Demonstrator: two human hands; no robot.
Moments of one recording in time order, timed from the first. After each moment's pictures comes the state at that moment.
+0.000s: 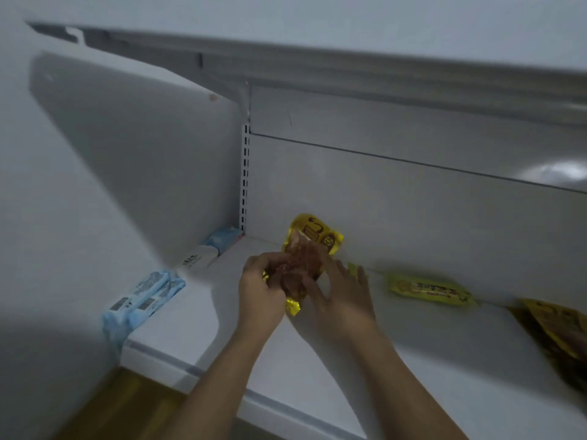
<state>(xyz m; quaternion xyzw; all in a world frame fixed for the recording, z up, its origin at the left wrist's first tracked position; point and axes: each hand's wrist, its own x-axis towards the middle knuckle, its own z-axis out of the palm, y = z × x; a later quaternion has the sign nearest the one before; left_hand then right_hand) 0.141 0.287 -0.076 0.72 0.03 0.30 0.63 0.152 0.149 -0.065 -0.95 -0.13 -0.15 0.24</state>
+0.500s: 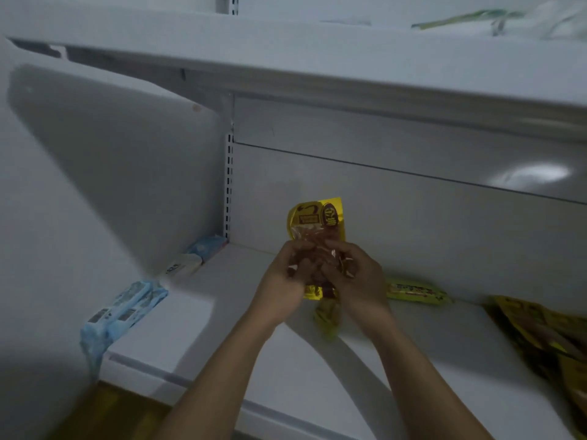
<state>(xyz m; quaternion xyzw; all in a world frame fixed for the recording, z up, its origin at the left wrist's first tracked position) 0.138 0.253 -0.037 0.71 -0.12 0.15 0.67 0.141 0.117 -0.029 -0.79 -0.12 -0.22 0.57</state>
